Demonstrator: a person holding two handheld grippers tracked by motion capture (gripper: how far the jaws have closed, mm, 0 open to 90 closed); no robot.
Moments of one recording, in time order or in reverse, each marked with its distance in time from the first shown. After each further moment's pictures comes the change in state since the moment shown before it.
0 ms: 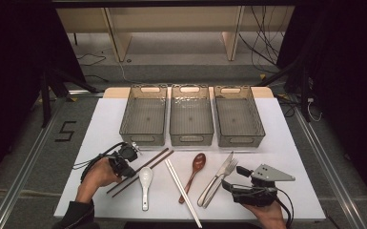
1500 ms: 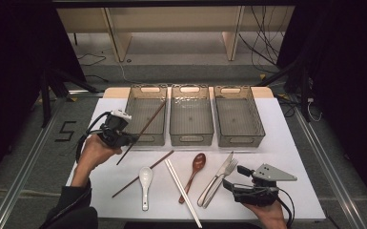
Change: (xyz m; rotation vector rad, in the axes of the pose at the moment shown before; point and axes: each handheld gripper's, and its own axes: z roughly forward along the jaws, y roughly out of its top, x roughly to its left) left arm 0.029 0.033 -0.090 -0.427 0.022 -0.136; right arm -0.002 0.001 -0.002 -0.015 0.005 0.006
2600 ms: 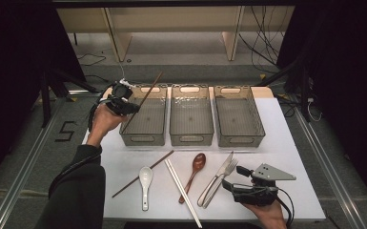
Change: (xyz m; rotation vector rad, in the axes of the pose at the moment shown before) left arm 0.056 0.066 0.031 -0.037 0.146 -0.030; right arm 0.000 -0.001 0.002 0.009 0.011 0.005
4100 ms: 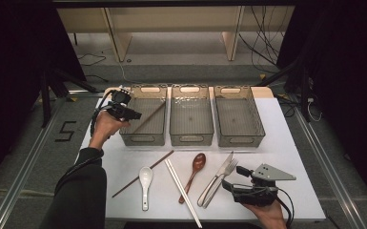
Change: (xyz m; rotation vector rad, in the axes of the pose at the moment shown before) left arm 0.012 -0.022 0.023 0.057 -0.014 -0.122; right arm 0.000 0.000 0.000 -0.002 0.002 0.000
